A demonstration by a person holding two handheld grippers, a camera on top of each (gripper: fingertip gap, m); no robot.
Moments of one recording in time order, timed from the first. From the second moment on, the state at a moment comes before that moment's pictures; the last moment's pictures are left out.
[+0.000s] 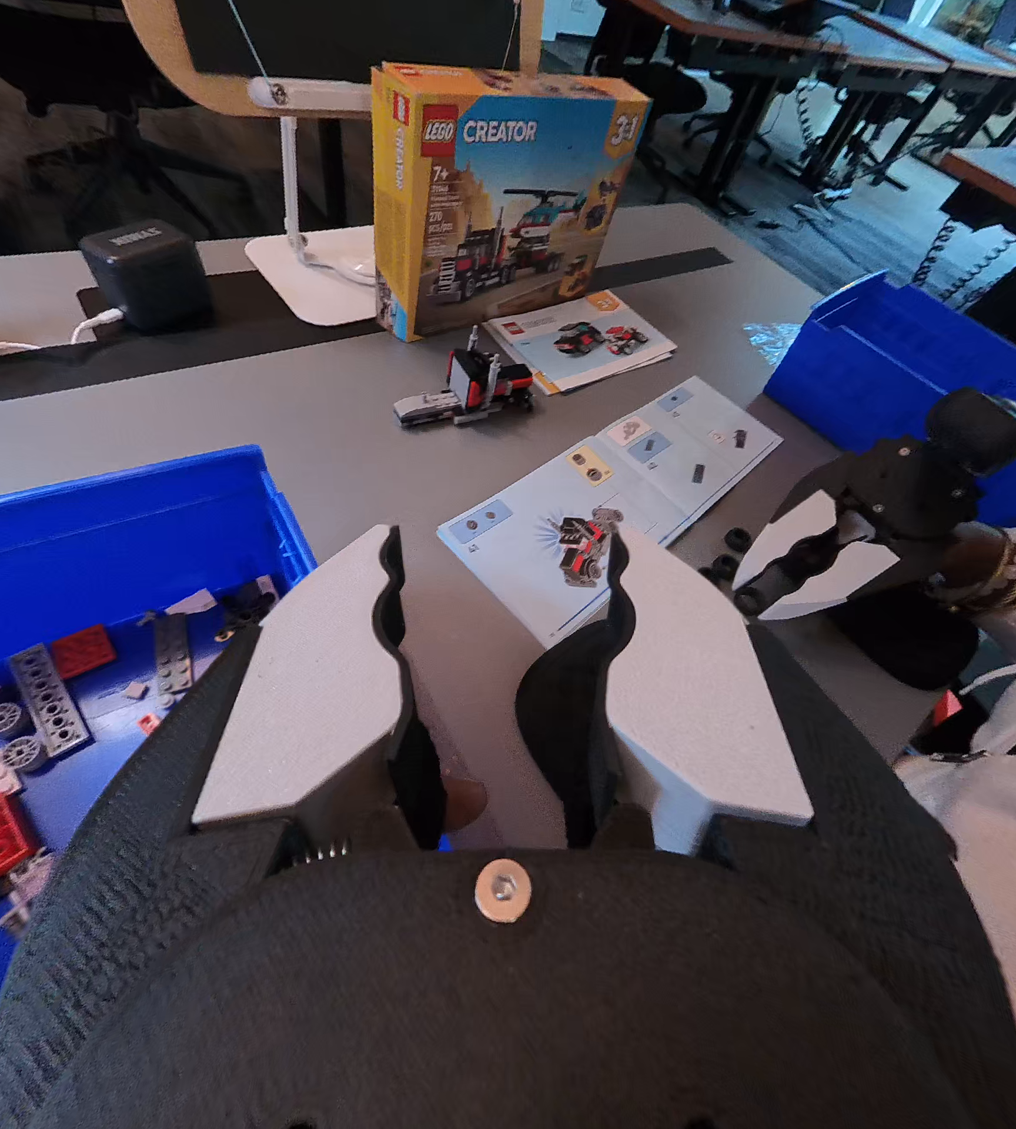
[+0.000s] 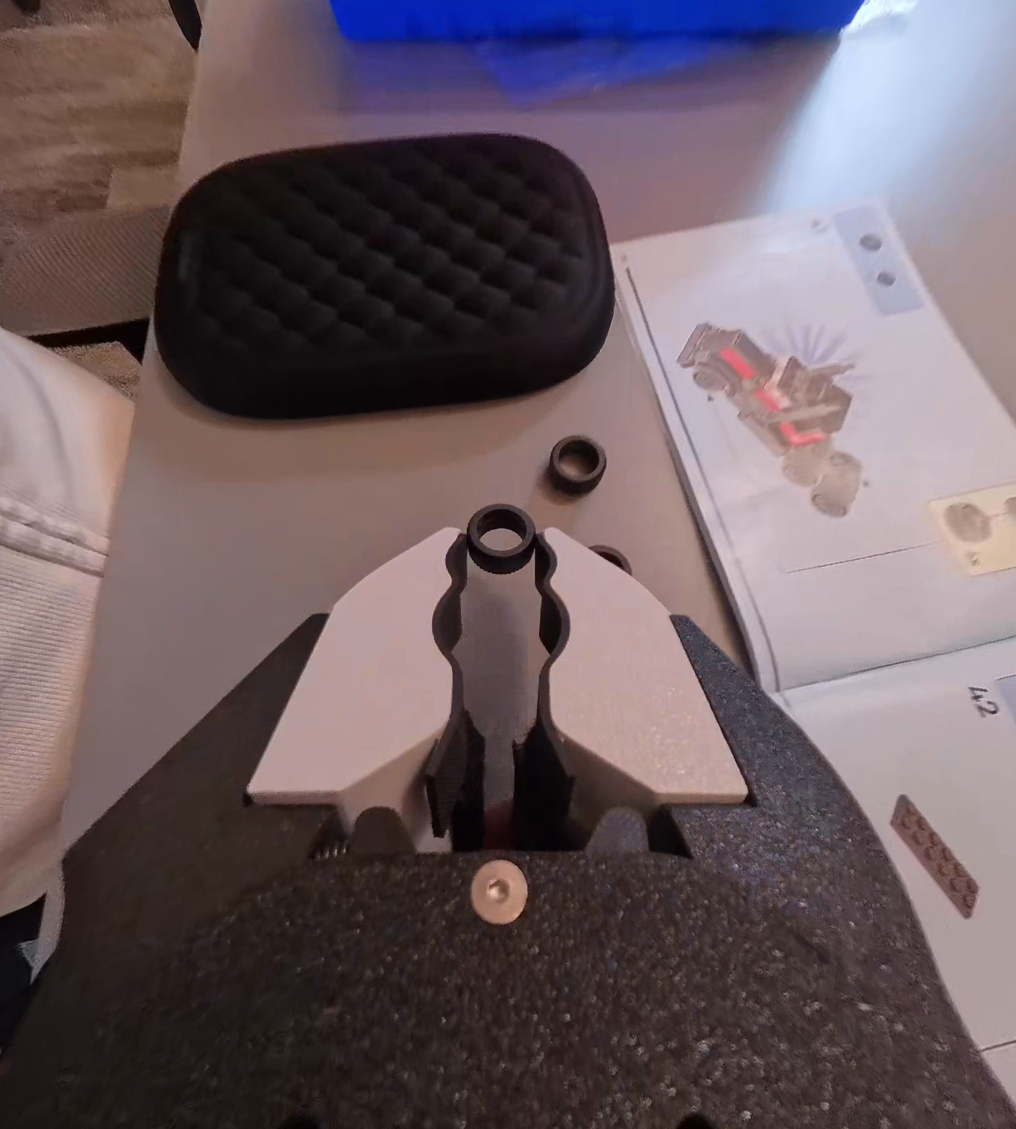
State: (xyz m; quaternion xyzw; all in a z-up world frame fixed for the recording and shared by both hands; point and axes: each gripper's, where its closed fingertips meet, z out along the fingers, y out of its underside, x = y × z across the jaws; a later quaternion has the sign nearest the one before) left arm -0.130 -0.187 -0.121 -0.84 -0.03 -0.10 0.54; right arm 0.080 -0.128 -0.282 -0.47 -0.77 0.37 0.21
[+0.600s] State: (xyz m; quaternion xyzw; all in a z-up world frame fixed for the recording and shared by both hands) left arm -0.180 -0.203 -0.165 -0.89 0.01 -0.01 0.45; right arm 0.084 -0.131 -0.302 -0.49 -0.79 0.33 0.16
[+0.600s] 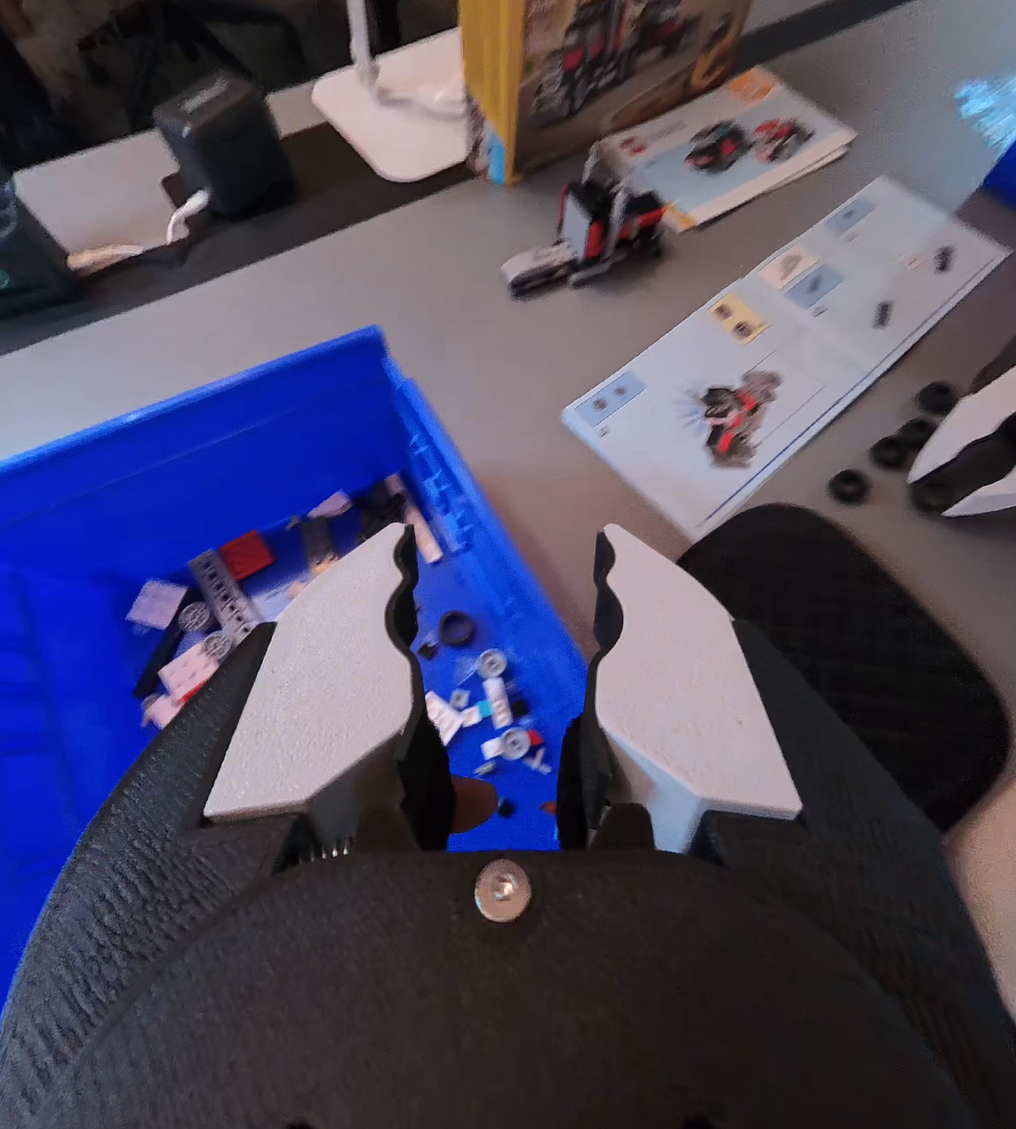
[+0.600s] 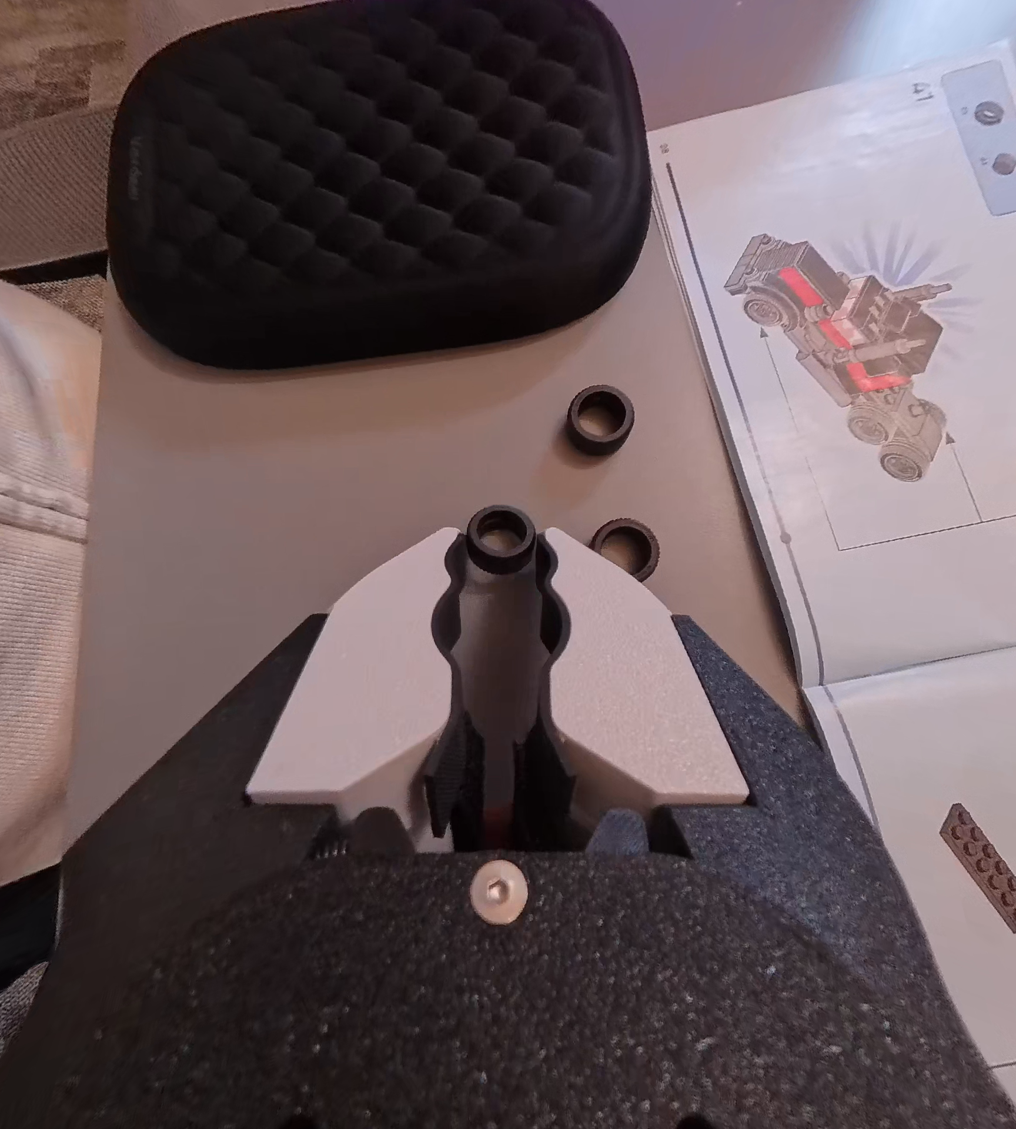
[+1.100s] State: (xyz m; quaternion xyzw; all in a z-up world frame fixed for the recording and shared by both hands) left arm -0.230 -0.207 -0.256 -0.93 0.16 -0.07 0.32; right arm 0.101 -0.101 -0.275 -0.48 -0.76 0.38 0.23
